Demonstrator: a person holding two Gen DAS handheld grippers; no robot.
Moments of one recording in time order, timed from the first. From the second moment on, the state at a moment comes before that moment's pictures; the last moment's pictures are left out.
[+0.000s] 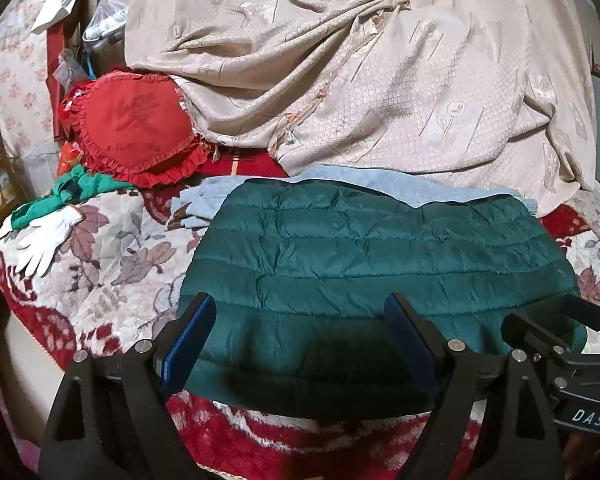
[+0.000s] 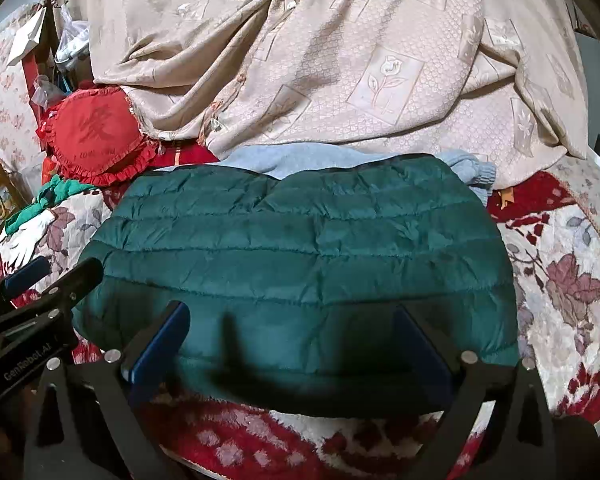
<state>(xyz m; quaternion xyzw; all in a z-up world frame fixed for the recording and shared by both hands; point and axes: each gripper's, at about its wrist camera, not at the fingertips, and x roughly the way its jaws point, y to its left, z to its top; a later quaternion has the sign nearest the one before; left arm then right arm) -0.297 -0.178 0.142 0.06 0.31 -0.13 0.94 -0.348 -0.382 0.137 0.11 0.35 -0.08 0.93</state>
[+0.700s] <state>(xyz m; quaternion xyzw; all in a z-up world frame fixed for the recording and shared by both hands) -0.302 -0.182 0.146 0.05 0.31 -0.13 0.94 -0.351 -0.383 0.141 0.10 0.35 -0.09 0.93</state>
